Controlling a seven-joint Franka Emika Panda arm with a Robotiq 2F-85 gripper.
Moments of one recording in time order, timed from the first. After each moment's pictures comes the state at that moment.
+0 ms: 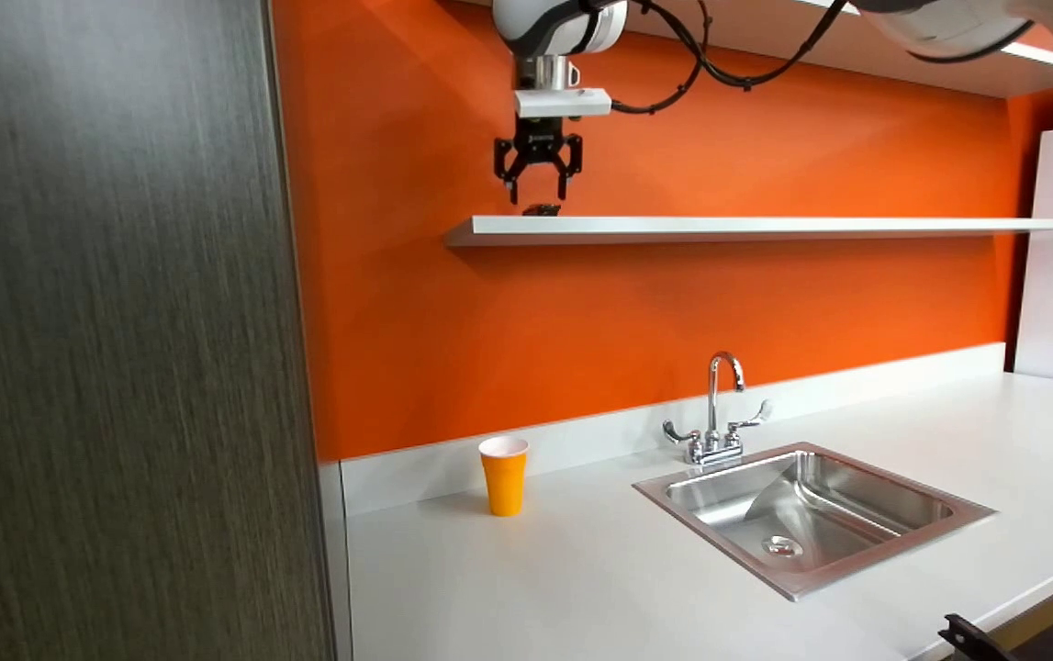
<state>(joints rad) 0.17 0.34 0.10 -1.14 -0.27 1.85 0.33</state>
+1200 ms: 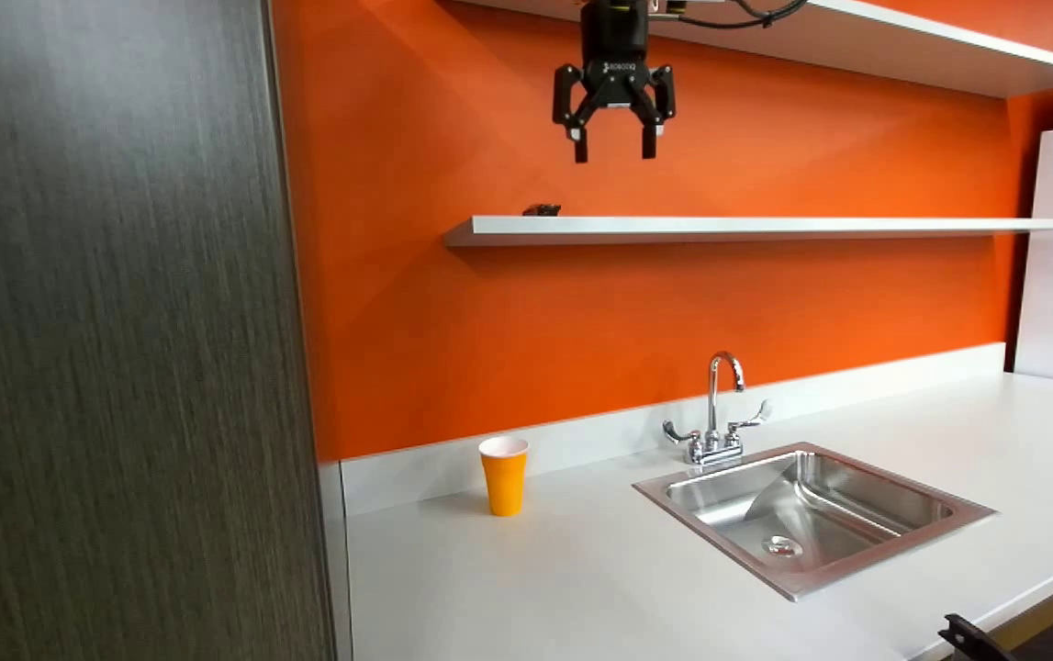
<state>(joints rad) 0.19 -0.27 0.12 -1.76 -0.12 1.62 0.34</state>
